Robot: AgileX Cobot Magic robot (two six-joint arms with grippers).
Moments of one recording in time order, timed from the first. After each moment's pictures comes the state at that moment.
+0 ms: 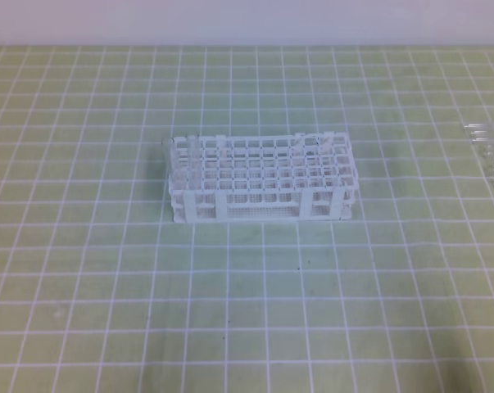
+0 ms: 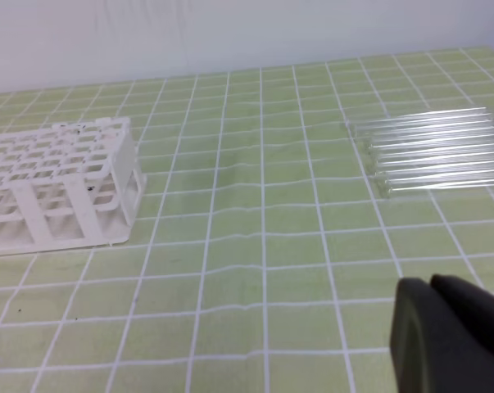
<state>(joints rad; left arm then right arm) -0.12 -0.01 0.01 -0.16 0.33 0.19 0.02 -0.02 0.00 0.19 0.28 -0.04</state>
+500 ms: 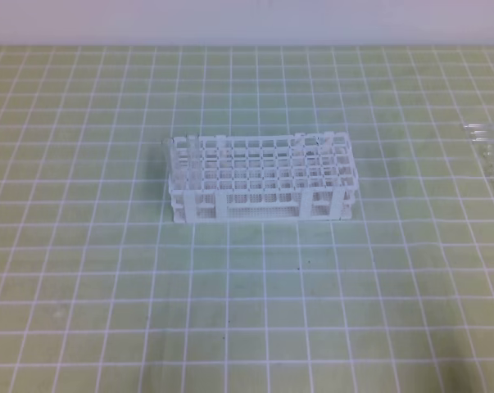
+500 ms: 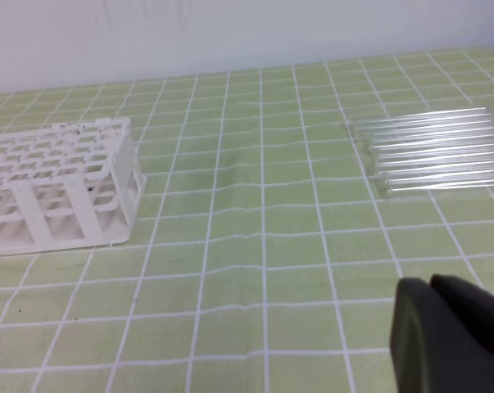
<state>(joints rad) -0.12 -0.03 0.02 -0.16 0.32 0.19 0.02 -0.02 0.00 0.19 0.28 -0.04</state>
